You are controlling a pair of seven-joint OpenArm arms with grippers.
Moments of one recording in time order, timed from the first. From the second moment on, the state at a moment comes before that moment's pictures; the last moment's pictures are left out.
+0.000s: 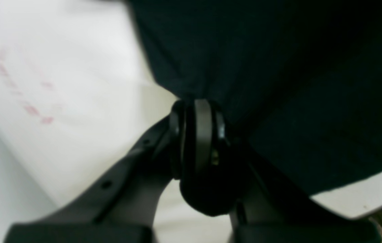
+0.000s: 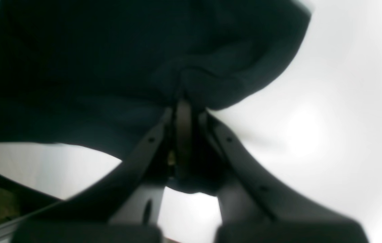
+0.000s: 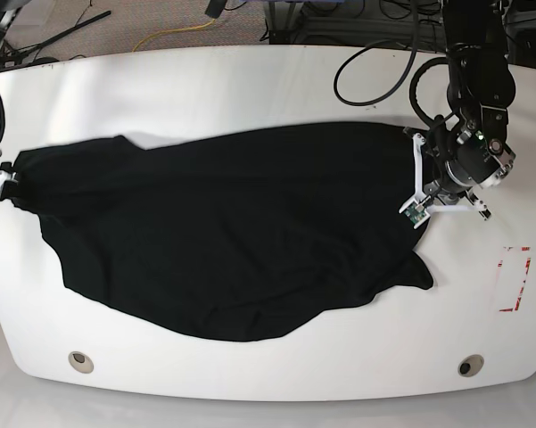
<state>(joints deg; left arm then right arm) -2.3 -17.9 -3.6 114.0 -13.0 -42.8 82.7 1.6 48.1 28.1 72.4 71.6 31.5 -75.1</state>
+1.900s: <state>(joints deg) -12.1 -10.3 -20.9 112.0 -11.6 -42.8 69.6 8.3 21.0 35.0 93.3 36.0 31.2 -53.1</state>
